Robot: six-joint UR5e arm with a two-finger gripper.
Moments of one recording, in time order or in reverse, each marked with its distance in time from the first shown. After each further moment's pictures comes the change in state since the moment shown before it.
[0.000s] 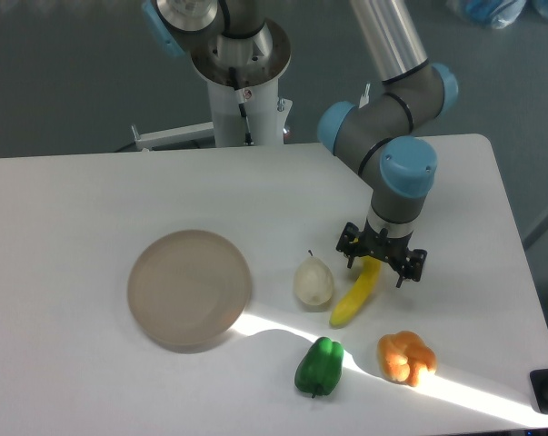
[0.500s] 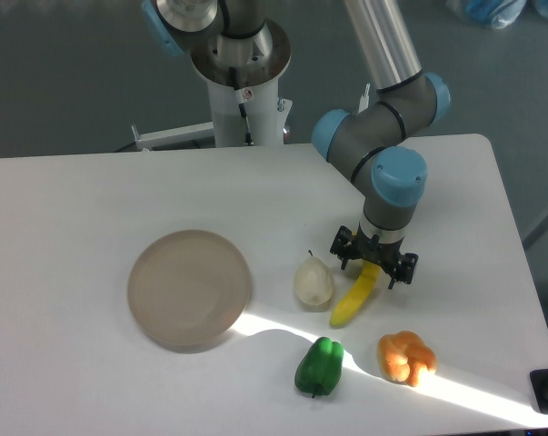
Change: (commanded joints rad) arm -0.005 -0.003 -0.005 -0.002 0.003 -0.003
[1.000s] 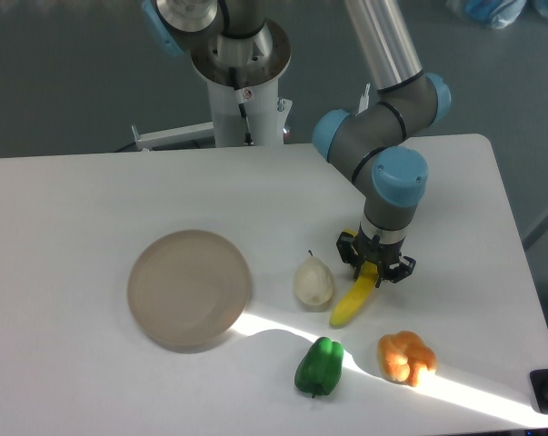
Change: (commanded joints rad) arm 0.002 0.000 0.006 0.000 -0.002 0.005
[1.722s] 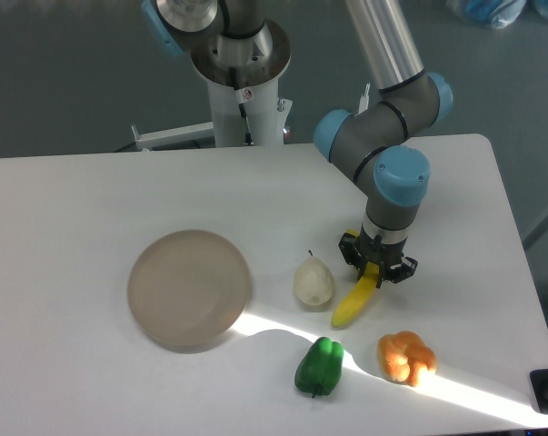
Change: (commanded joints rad) arm 0.005 0.009 0.023 -0.003 0.000 0.011
